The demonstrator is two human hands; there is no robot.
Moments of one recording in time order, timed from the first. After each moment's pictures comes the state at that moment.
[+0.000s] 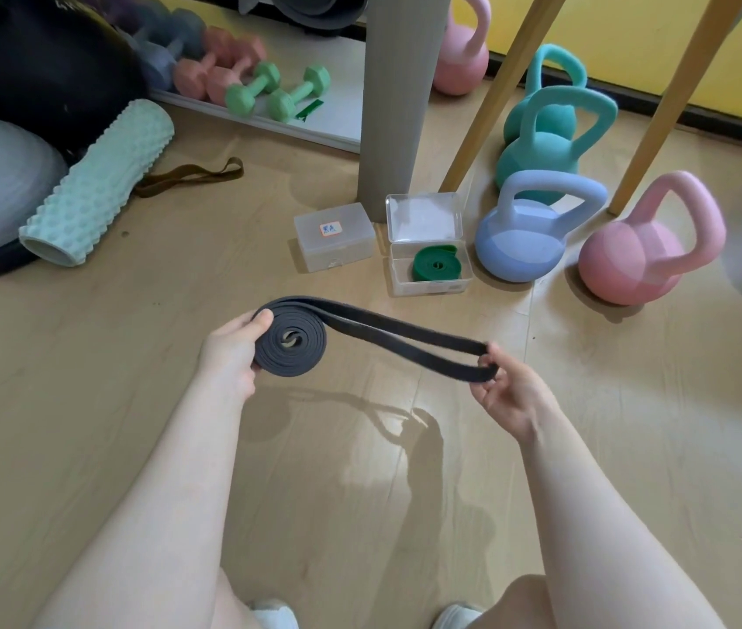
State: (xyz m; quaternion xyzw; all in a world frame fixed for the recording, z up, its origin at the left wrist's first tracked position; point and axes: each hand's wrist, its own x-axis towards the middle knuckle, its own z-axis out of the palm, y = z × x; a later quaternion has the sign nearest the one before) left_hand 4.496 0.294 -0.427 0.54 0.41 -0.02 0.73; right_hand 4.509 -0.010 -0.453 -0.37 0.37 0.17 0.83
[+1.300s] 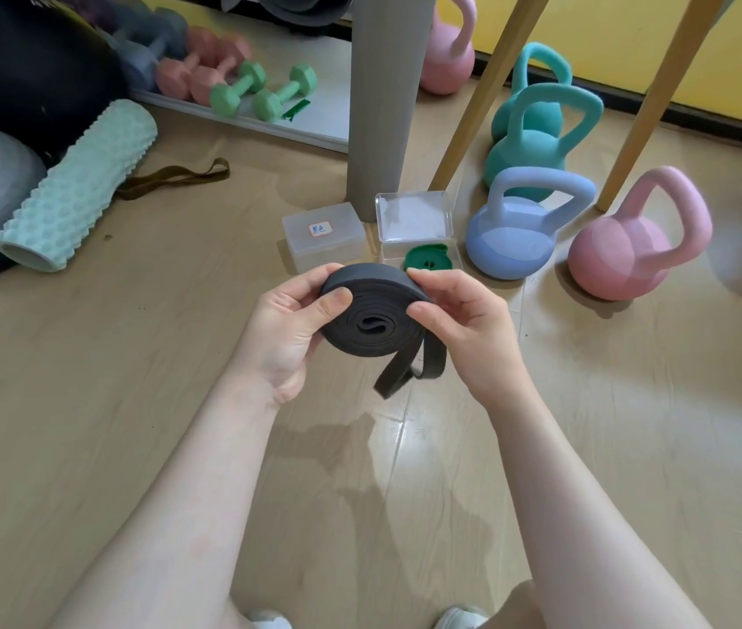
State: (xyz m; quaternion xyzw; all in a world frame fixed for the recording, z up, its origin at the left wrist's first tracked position) left_hand 4.491 0.235 -0.370 0.54 0.09 -0.04 0.84; right_hand 4.506 0.059 -0.372 -0.73 -0.09 0.03 0.68
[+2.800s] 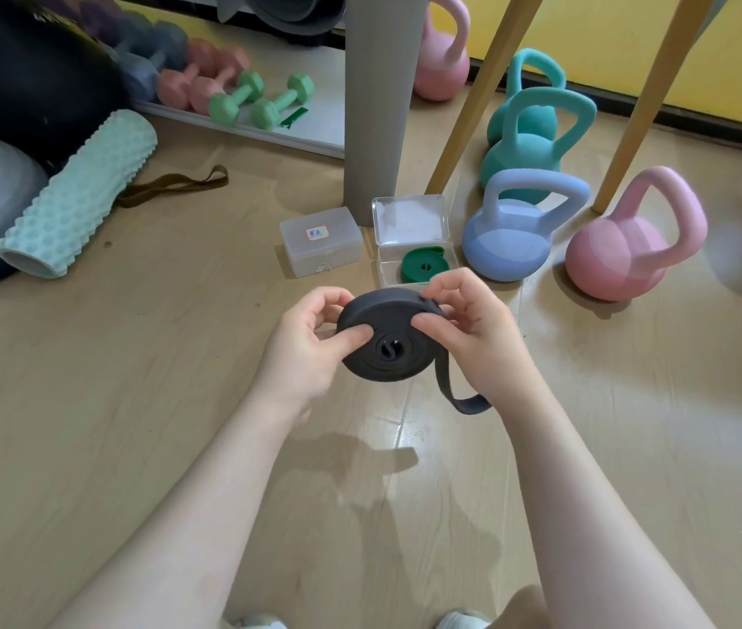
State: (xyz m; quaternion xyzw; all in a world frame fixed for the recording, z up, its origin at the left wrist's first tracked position) left_hand 4.472 0.215 -0.369 0.74 0.10 -0.02 0.66; right_hand 4.498 0.039 -0.363 -0.81 -0.11 0.05 0.58
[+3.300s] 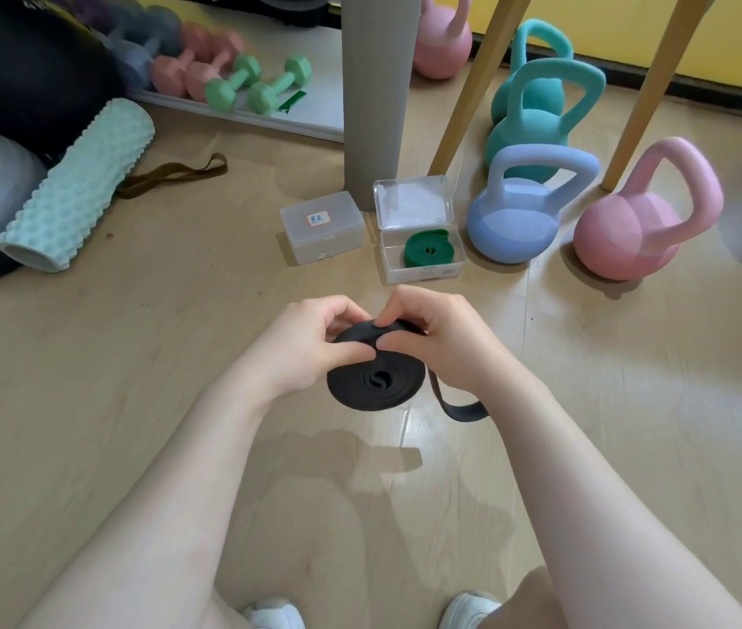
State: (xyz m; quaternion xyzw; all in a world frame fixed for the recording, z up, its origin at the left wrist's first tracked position) left_hand 4.475 0.231 -0.367 0.85 0.00 -0.18 0.50; right_hand 4.496 0.058 -0.376 -0.86 -0.19 0.13 0.46
